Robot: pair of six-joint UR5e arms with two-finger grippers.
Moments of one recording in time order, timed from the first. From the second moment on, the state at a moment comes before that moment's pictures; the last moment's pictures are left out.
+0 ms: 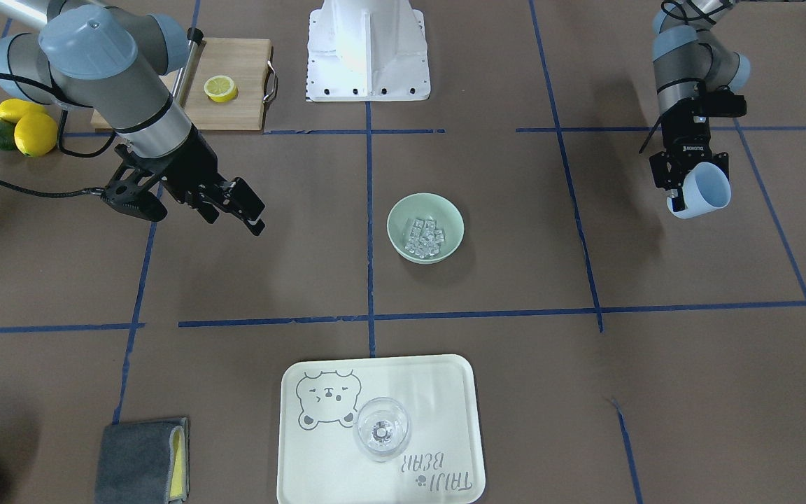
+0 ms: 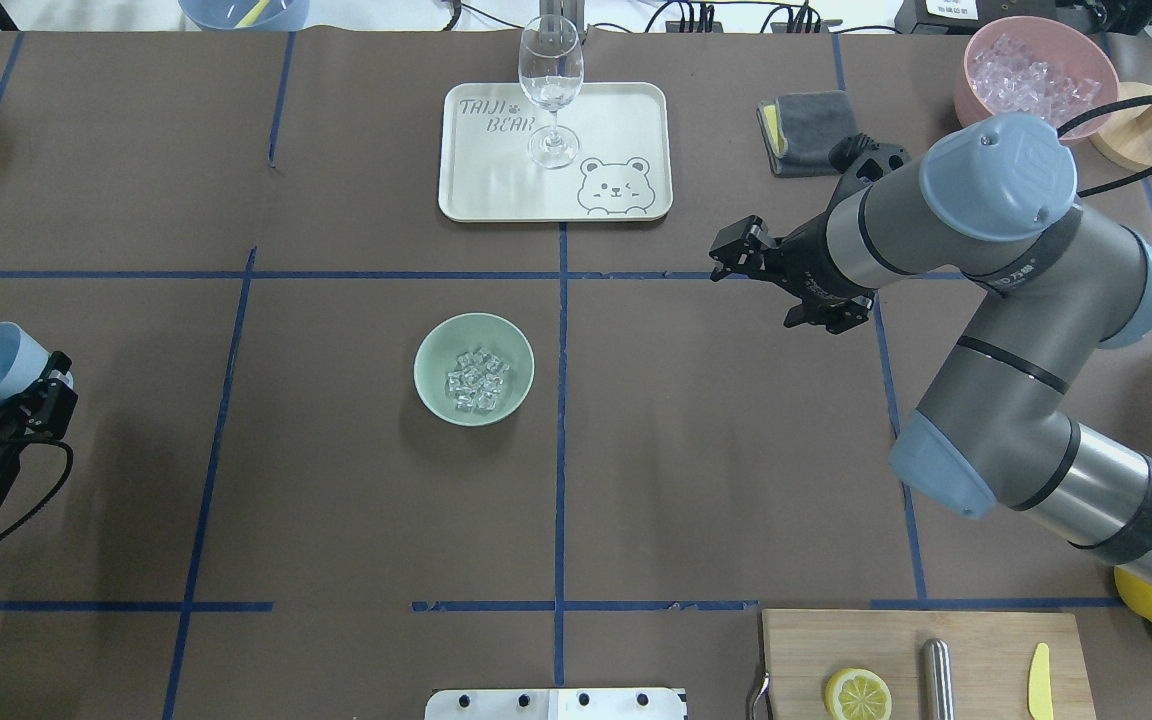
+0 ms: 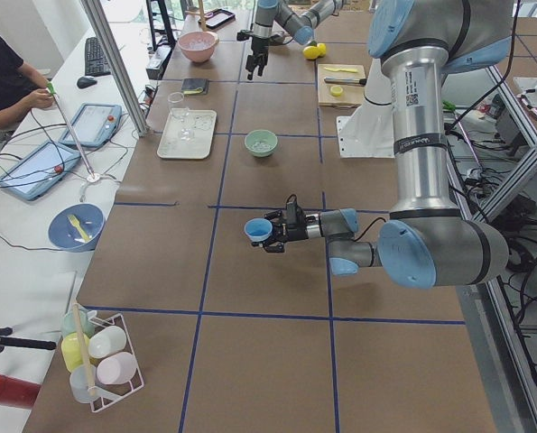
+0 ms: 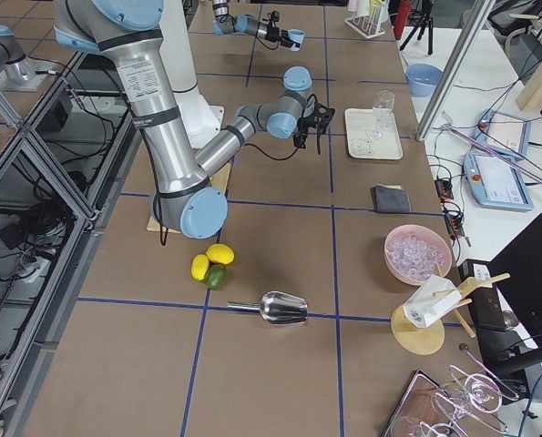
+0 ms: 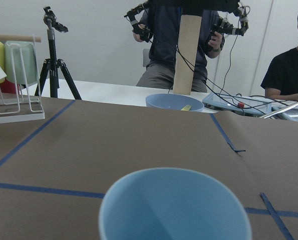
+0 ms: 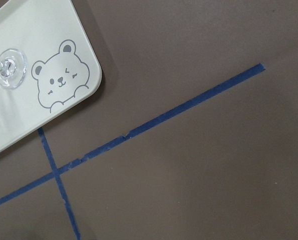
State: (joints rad) left arm -0.21 -1.33 -1.52 -2.95 -0.43 -1.35; right arm 0.73 -1.19 1.84 -1.23 1.99 1.63
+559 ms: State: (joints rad) left arm -0.15 -1.36 -1.46 -2.94 -0.36 -1.35; right arm 0.73 -1.19 1.84 -1.23 2.00 1.64
